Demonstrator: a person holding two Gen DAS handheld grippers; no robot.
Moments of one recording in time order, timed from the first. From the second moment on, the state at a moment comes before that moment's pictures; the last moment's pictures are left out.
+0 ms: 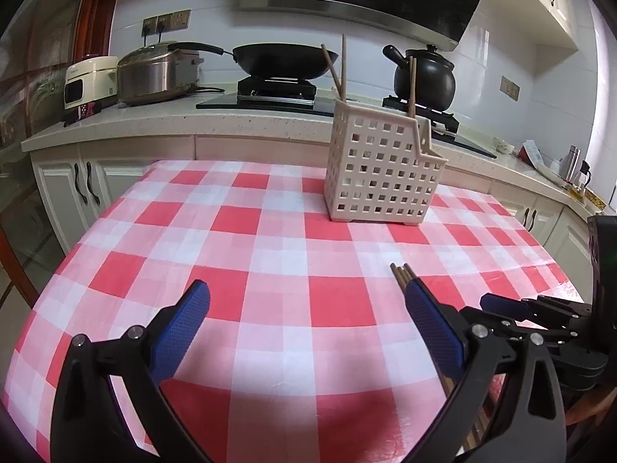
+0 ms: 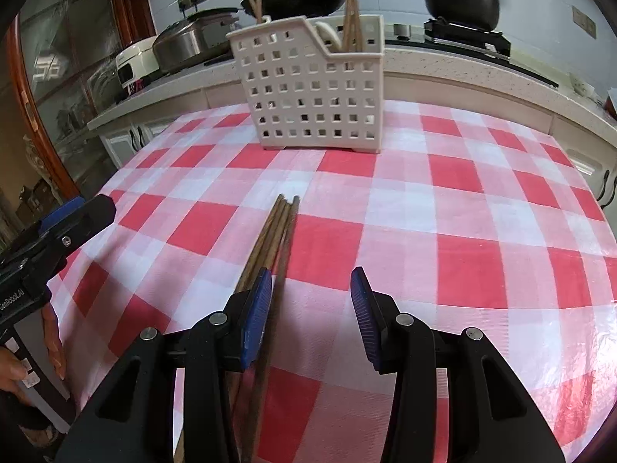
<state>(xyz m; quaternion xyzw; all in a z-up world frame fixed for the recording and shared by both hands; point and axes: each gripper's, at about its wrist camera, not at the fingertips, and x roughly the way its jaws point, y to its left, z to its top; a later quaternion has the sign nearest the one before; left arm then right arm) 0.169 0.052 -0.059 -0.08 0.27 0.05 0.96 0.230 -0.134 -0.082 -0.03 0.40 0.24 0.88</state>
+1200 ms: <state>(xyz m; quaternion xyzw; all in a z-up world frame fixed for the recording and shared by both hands) 0.172 0.072 -0.069 -0.11 0.29 0.04 0.95 0.256 -0.100 -0.092 -0.09 0.42 0.22 0.88</state>
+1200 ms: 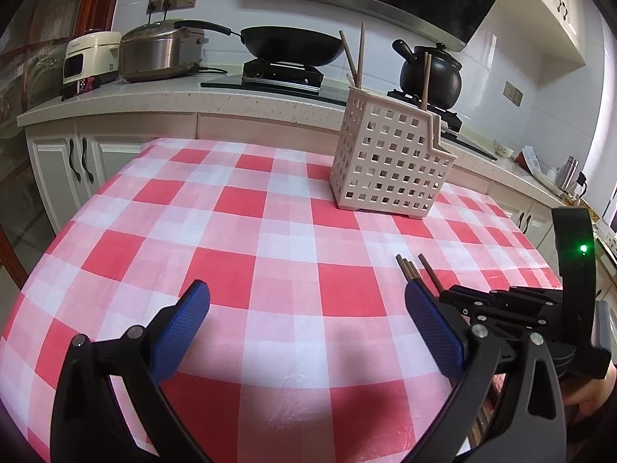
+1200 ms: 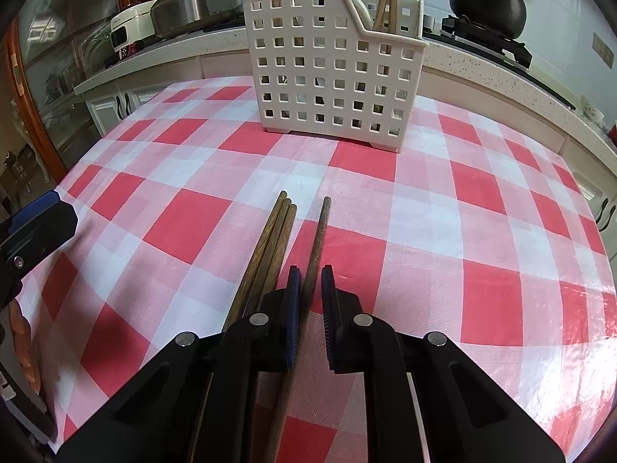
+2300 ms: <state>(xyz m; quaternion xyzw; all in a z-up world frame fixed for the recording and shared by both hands) 0.245 -0.009 -0.104 -0.04 0.42 0.04 0.90 0.250 -0.196 -0.073 -0.01 0.39 0.21 0.90</state>
